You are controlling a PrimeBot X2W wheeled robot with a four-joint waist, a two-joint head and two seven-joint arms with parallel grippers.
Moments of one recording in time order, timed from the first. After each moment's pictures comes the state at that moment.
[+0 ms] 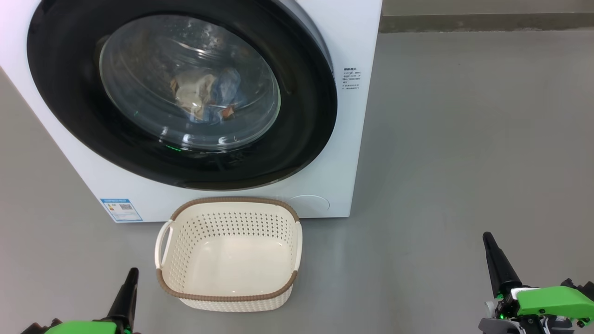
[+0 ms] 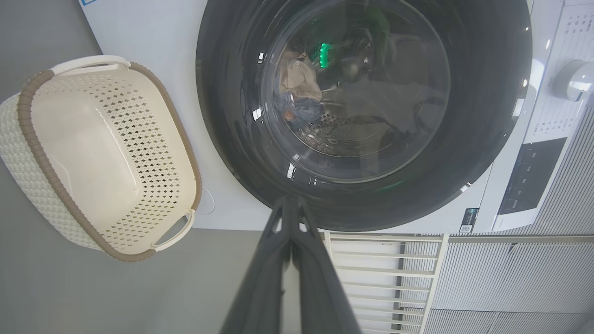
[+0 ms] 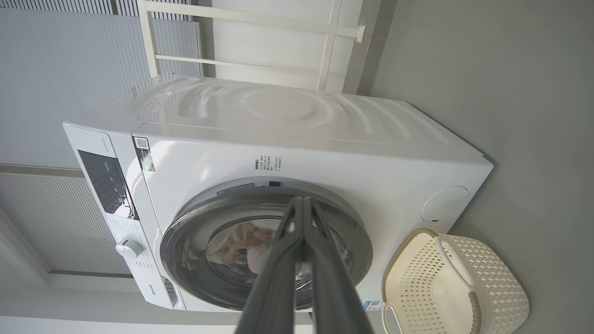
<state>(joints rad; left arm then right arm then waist) -0.05 0.06 0.06 0.28 -1.53 -0.13 0.08 -0.09 -0.05 -0.13 0.29 1.52 0.13 0.08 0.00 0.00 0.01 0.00</state>
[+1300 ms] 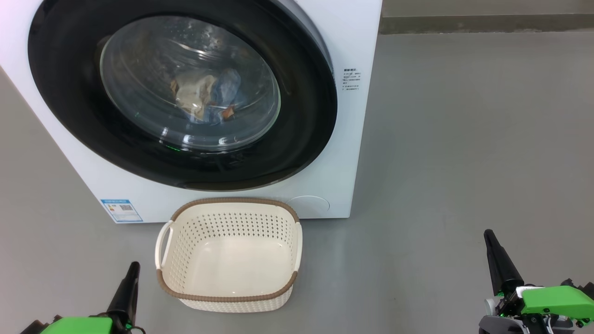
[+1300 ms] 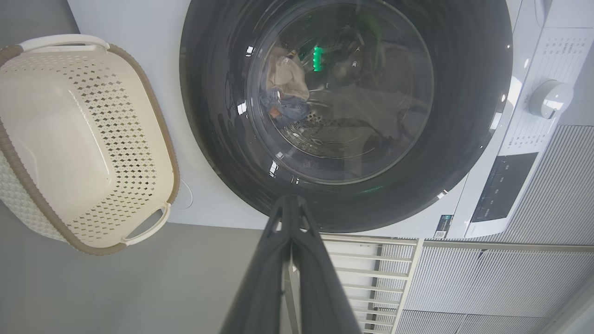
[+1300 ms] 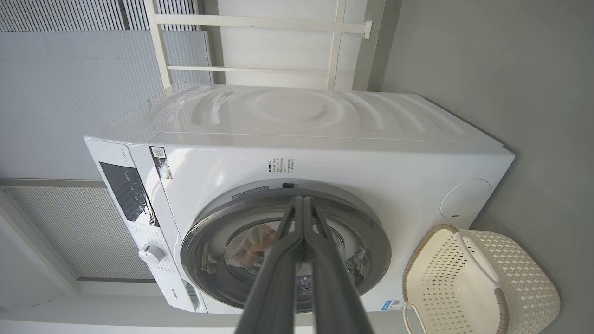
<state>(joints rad) -0.07 0.04 0.08 0.27 -1.60 -0.13 0.11 -0.09 -0.05 -0.14 0.28 1.59 0.13 0.11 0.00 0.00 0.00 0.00</state>
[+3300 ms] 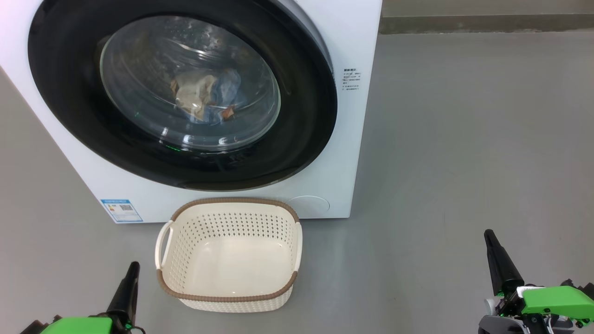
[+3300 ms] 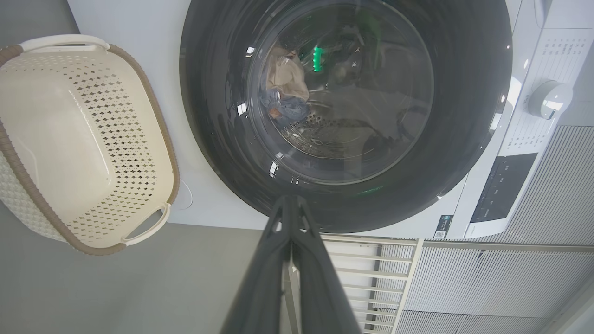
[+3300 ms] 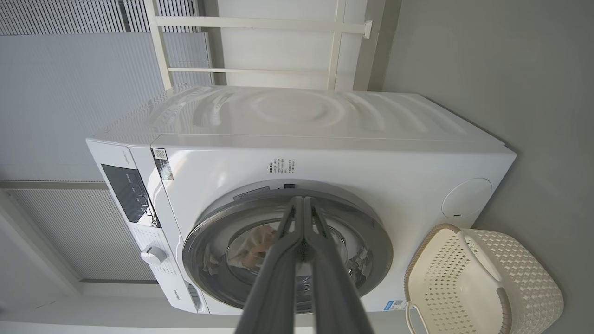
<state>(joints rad) -0.07 0.04 0.08 0.27 -1.60 -0.13 0.11 -0.09 -0.05 -0.14 0.28 1.60 0.13 0.11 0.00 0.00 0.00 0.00</state>
